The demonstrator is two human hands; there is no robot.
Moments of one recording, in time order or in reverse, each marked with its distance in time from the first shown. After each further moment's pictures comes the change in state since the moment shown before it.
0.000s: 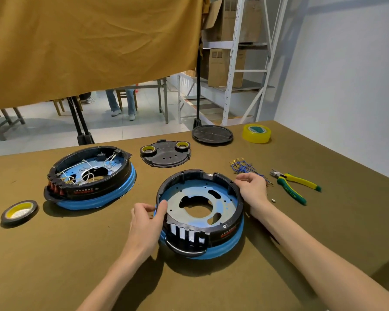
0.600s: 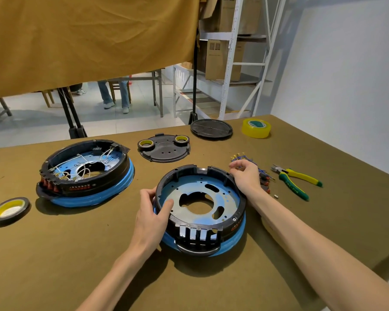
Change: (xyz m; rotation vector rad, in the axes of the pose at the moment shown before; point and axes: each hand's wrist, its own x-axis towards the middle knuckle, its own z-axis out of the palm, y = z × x) left_hand 0.016 -0.011 0.007 -0.202 -0.055 0.193; right_hand 0.017 -0.009 0.024 -0.146 -0.044 -0.134
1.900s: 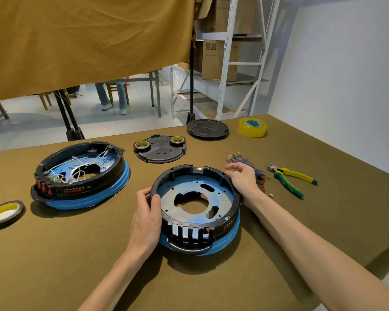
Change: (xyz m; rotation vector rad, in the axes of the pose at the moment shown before) left_hand -0.001 0.003 0.009 0.043 0.035 -0.012; right_hand -0.003 0.004 -0.005 0.205 -0.062 0.170
